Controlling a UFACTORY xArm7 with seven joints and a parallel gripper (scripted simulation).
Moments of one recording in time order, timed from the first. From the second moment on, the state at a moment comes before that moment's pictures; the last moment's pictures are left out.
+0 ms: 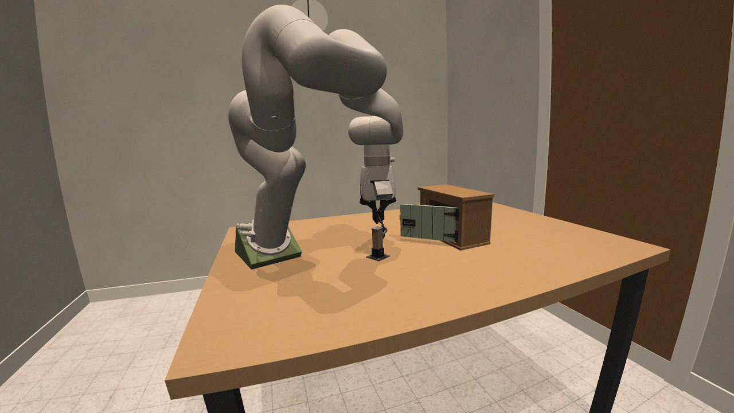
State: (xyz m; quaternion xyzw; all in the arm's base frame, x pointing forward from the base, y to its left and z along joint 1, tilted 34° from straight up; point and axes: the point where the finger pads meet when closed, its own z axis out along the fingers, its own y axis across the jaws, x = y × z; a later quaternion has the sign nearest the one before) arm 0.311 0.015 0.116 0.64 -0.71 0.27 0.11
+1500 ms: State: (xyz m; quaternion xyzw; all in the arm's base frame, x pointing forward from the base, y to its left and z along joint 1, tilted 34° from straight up) arm 0.327 0.012 0.121 0.53 -0.80 0.29 0.07
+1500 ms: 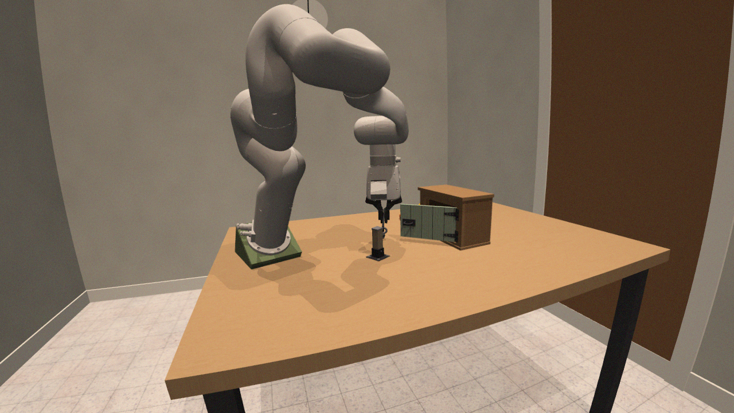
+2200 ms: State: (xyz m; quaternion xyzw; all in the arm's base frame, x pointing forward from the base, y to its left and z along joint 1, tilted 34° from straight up) arm 0.334 0.010 0.124 0.48 -0.83 0.29 0.05
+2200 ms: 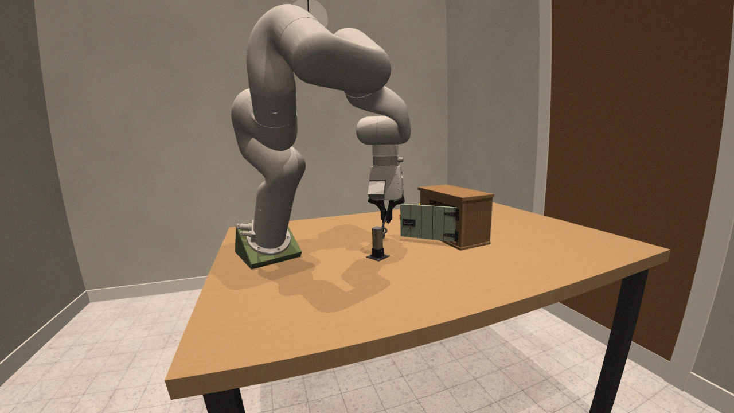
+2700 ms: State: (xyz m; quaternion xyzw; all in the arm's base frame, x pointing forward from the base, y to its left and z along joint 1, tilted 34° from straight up) arm 0.339 0.007 0.127 0.43 -0.85 0.29 0.03
